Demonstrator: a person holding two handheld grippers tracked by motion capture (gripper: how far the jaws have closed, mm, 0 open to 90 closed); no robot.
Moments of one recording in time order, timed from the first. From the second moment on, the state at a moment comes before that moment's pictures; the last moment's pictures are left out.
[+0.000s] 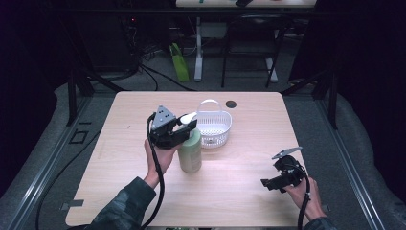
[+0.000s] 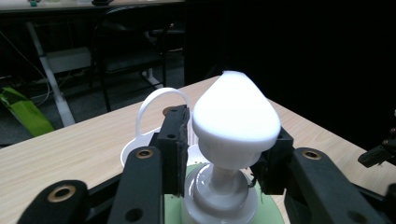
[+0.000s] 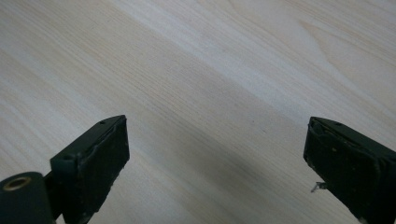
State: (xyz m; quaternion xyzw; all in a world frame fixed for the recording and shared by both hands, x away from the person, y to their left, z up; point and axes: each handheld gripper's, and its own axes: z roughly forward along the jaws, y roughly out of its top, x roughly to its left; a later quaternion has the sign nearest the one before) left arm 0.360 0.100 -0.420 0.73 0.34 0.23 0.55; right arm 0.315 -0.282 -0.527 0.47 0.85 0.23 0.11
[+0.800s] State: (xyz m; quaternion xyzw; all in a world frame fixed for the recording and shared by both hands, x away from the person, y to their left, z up) left arm 0.356 0.102 -0.421 0.72 0.35 0.25 0.55; right arm 0.315 -0.283 -0.528 0.47 0.85 0.23 0.11
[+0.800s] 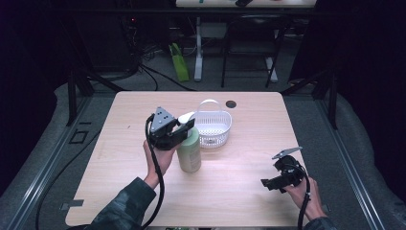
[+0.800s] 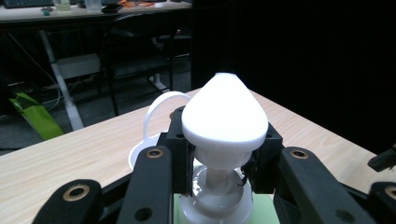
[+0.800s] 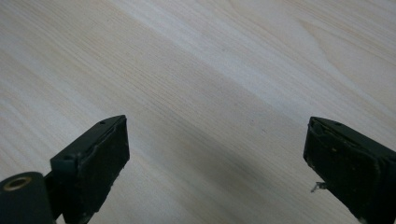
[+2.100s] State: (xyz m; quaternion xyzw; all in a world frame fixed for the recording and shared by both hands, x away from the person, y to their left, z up) left arm 0.355 0.114 -0.385 0.71 0.34 0.25 0.56; right arm 0.315 -0.284 -0.527 0.47 0.84 0.23 0.11
